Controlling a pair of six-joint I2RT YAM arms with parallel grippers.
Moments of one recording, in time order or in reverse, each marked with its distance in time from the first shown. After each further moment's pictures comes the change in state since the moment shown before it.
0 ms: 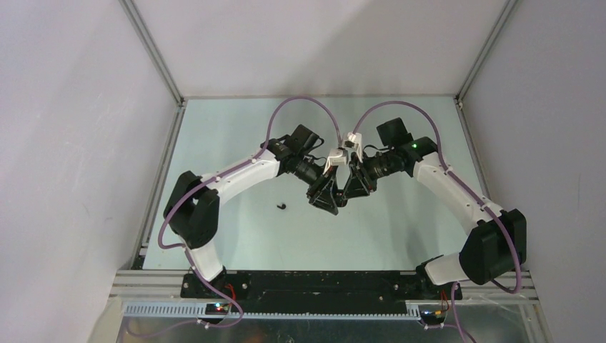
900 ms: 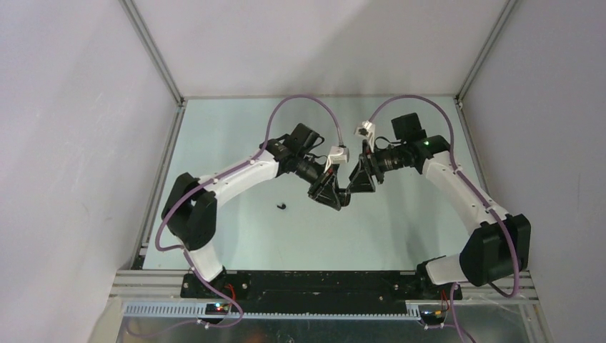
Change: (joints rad) left arm -0.007 -0.008 -0.002 0.033 0.012 -0.035; right arm -0.082 -0.013 -0.002 0.032 -0.092 0.059
